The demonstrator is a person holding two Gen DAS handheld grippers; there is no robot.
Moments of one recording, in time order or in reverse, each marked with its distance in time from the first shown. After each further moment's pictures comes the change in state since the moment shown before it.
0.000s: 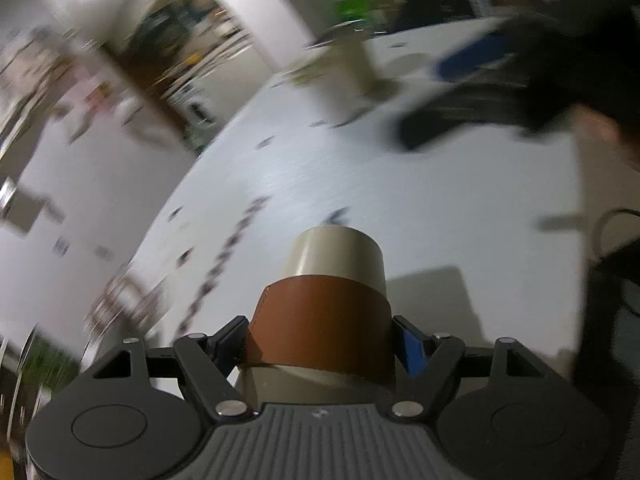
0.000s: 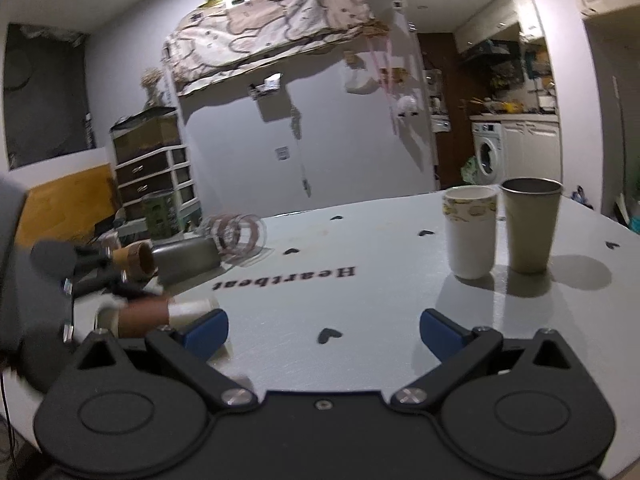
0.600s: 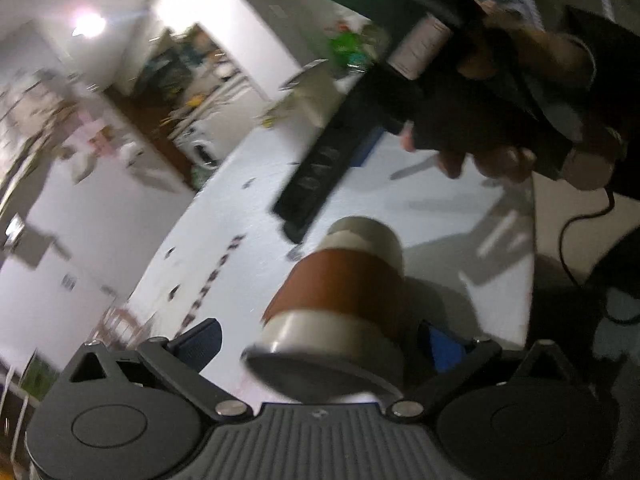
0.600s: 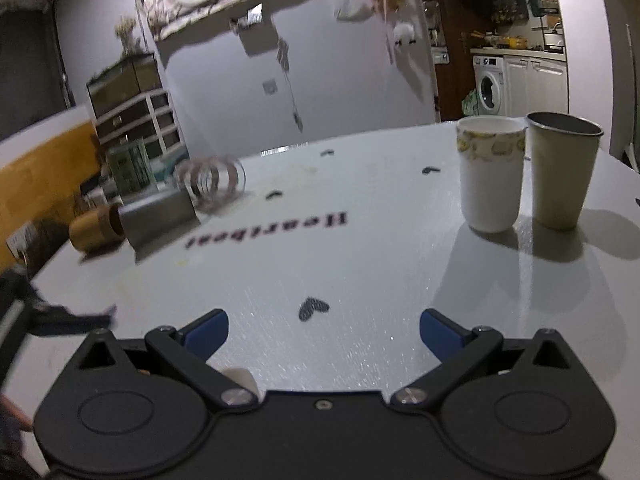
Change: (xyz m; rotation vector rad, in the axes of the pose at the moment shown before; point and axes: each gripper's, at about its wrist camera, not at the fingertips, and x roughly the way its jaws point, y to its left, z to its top) left arm -0.020 -0.052 -0.026 -0.031 -0.124 0.078; right arm 0.076 -0.006 0.002 -0.007 0.243 0.003
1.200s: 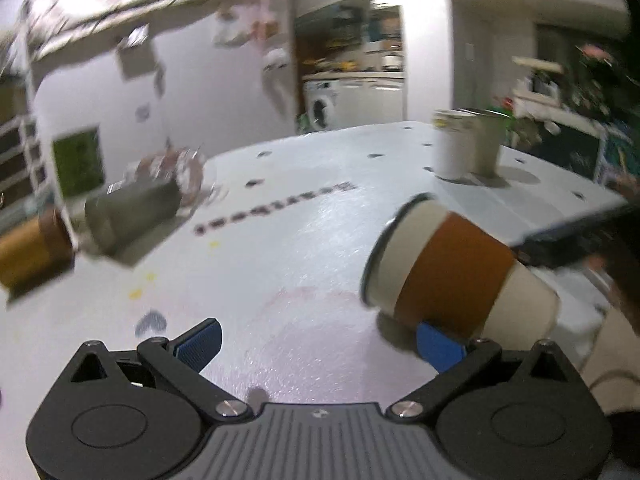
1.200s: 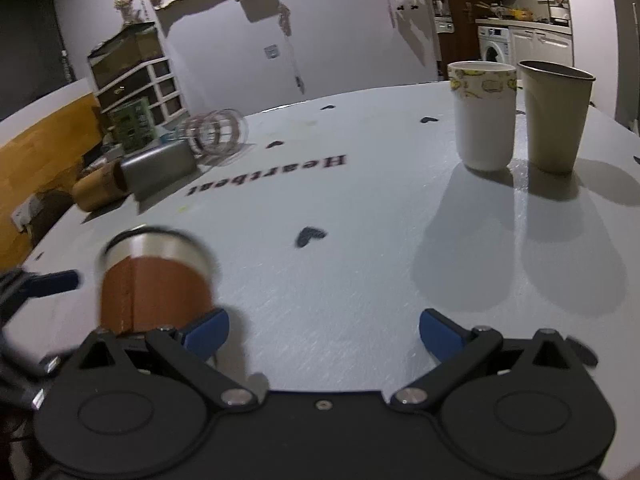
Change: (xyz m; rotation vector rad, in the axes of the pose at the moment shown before) left arm -0.001 0.062 -0.057 -0.710 0.011 0.051; right arm -0.020 -0.002 -0.036 0.012 0.082 0.023
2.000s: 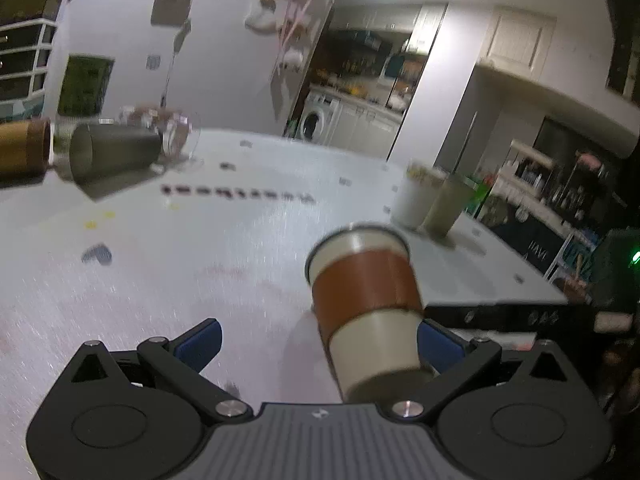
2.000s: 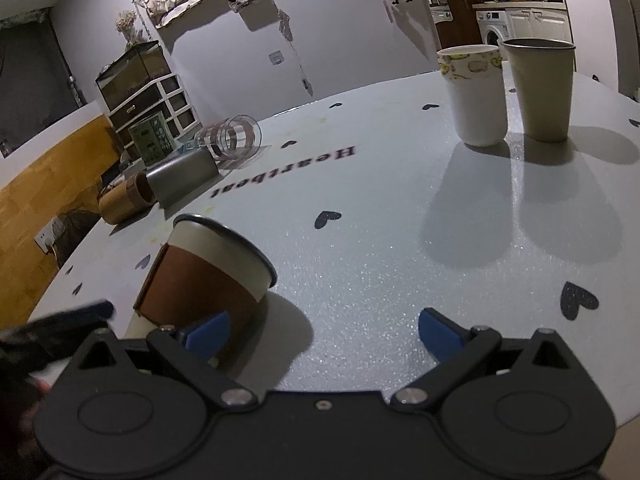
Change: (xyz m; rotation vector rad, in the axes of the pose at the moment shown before) left arm -0.026 -0.002 -0.007 -0.305 -0.038 -0.205; right arm -0.019 -0.009 -0.012 0.096 -0.004 0.081
